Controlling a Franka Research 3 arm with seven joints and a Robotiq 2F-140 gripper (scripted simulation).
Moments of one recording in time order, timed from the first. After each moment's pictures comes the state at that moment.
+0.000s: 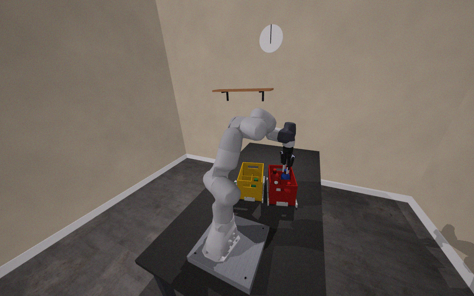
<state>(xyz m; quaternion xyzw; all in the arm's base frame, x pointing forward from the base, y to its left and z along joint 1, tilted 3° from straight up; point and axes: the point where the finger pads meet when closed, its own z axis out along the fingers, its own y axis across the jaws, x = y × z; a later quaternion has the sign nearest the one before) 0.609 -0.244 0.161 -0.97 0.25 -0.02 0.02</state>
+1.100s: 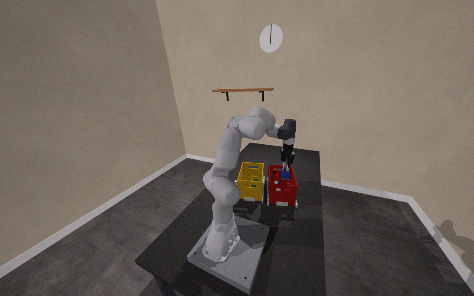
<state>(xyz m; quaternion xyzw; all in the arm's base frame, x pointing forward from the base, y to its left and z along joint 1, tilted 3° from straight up) 0.607 -0.244 0.185 -0.97 0.25 -0.02 0.02</state>
